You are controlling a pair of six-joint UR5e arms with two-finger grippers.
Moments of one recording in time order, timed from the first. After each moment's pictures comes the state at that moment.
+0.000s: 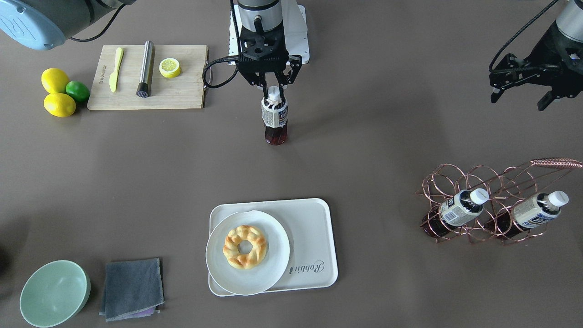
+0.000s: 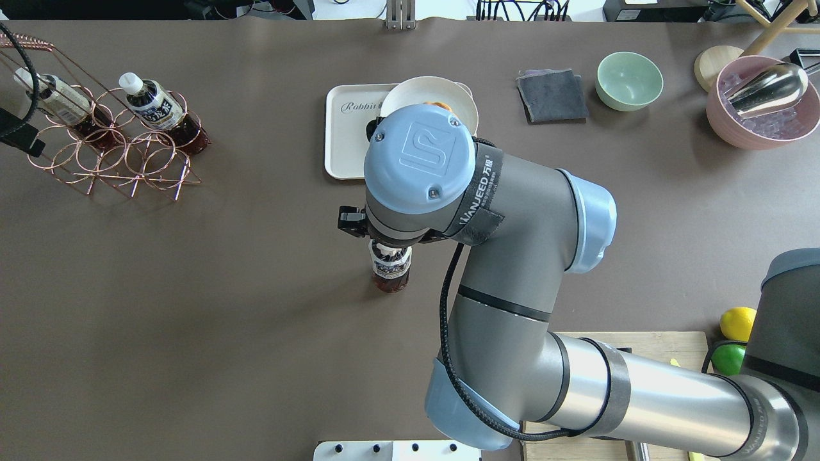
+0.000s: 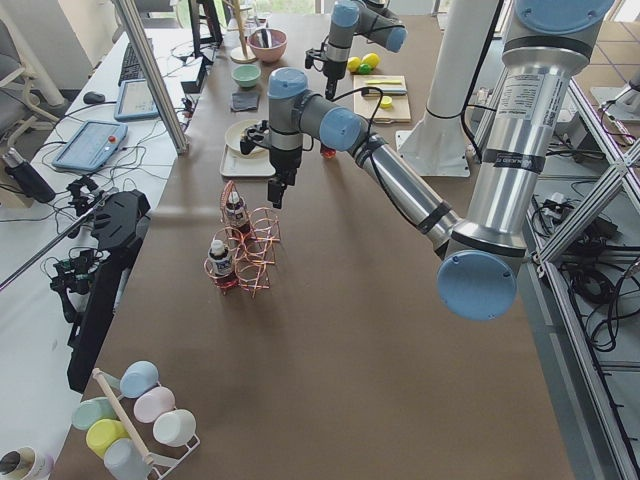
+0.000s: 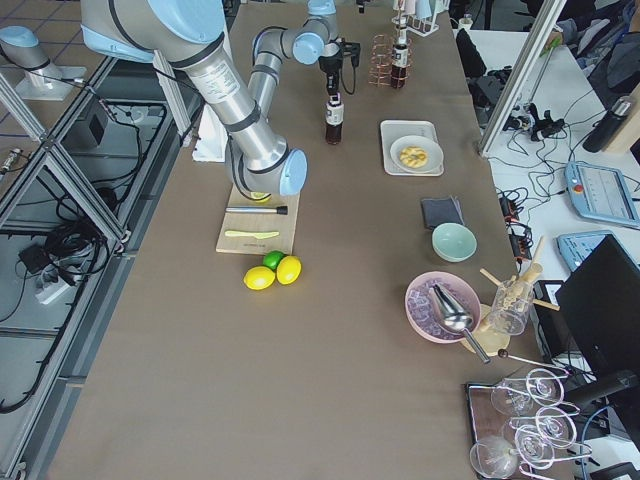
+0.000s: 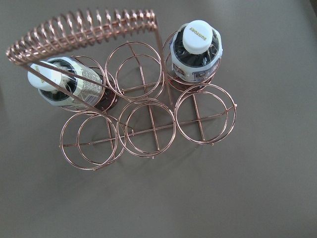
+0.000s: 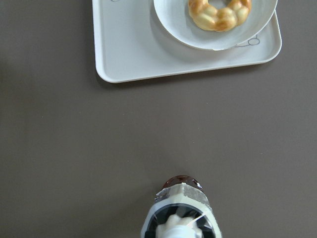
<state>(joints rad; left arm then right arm) -1.18 -1.77 -2.14 -1.28 -2.18 -0.30 0.46 -0.69 1.85 -1.86 1.75 1.34</state>
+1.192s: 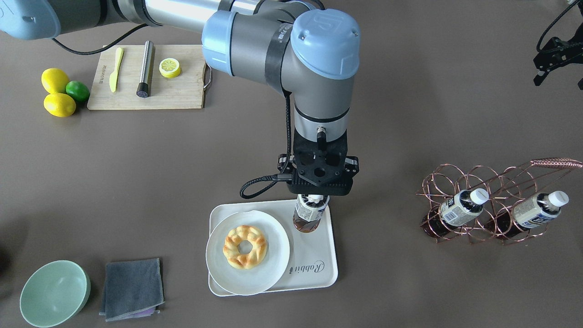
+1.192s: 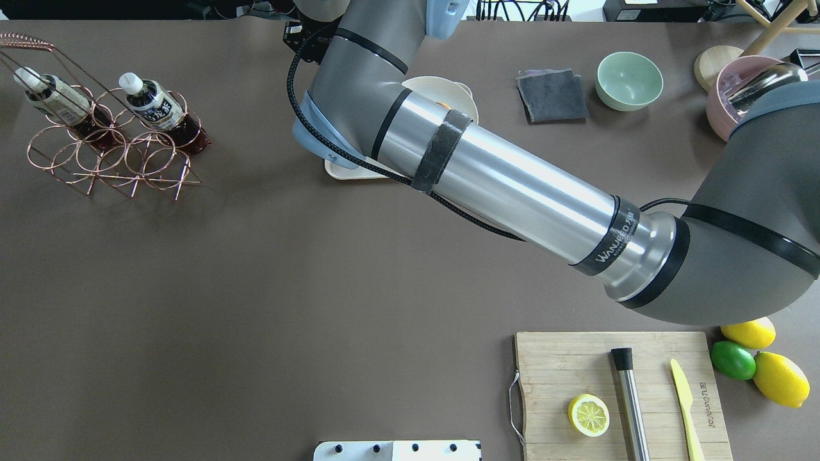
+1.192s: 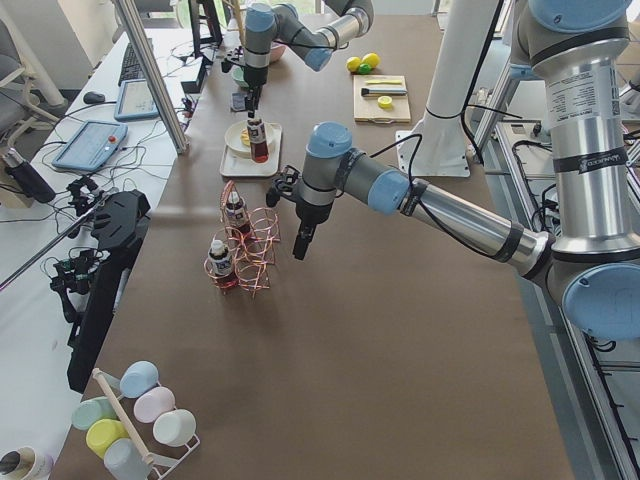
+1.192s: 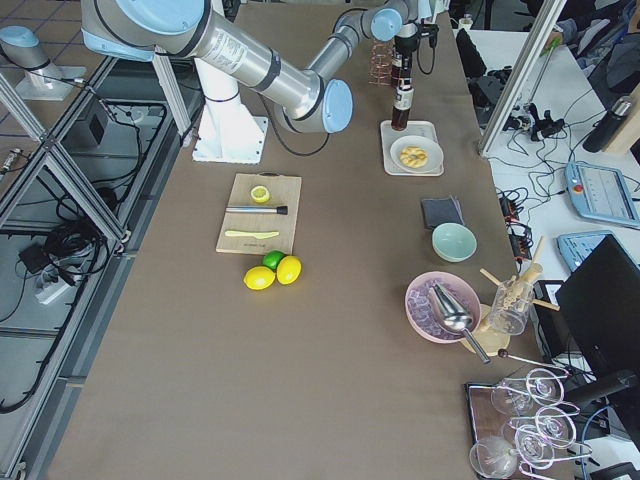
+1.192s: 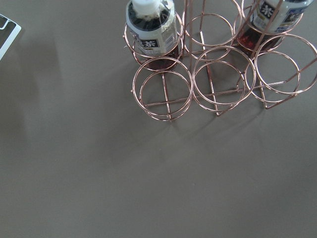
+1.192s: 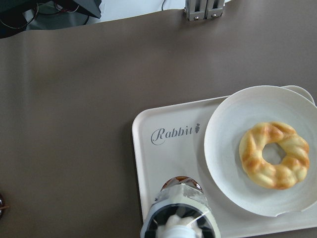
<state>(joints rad) -1.29 -1.38 -2.18 -1.65 -2.18 -0.30 0.73 -0.27 1.06 -1.56 1.89 1.19</state>
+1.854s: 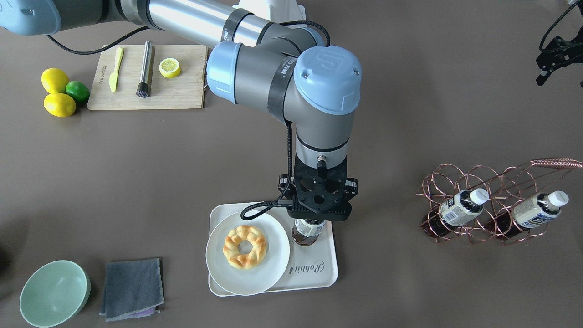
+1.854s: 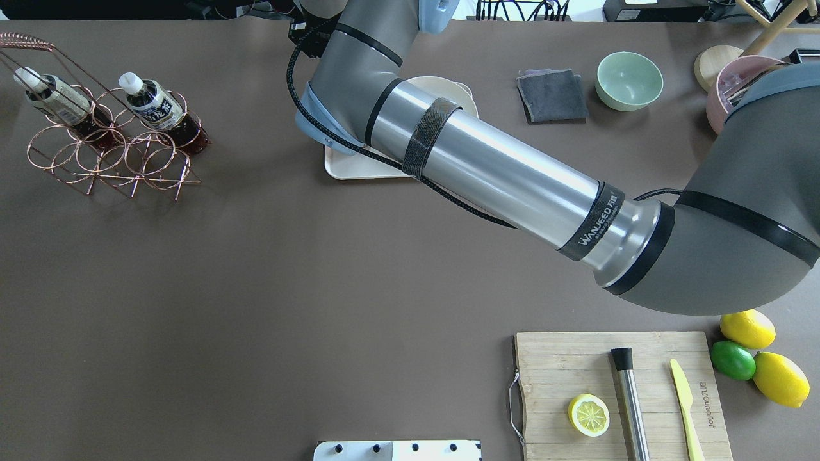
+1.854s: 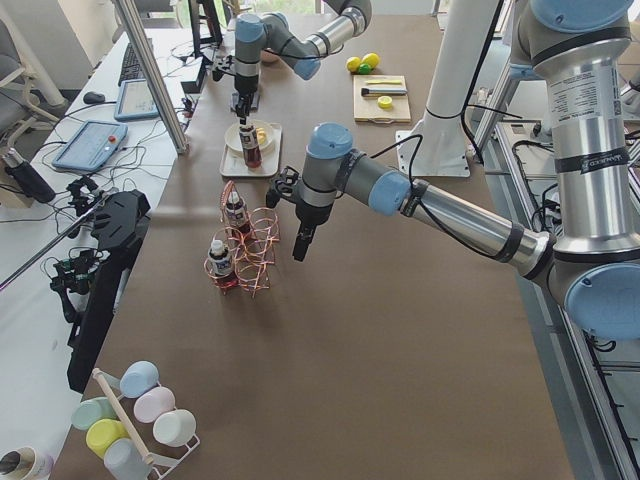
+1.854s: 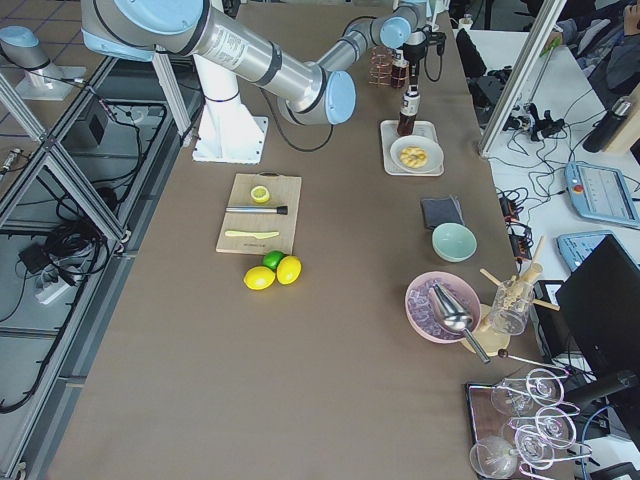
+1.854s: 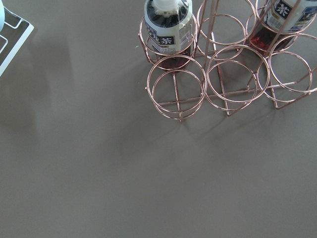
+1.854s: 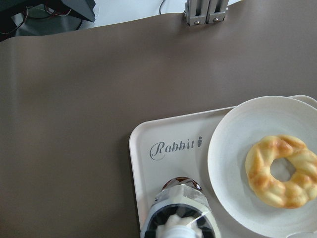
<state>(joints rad) -1.30 -1.38 -2.17 -1.65 -2.18 -0.30 0.74 -0.22 0.90 -1.46 1.90 1.19</state>
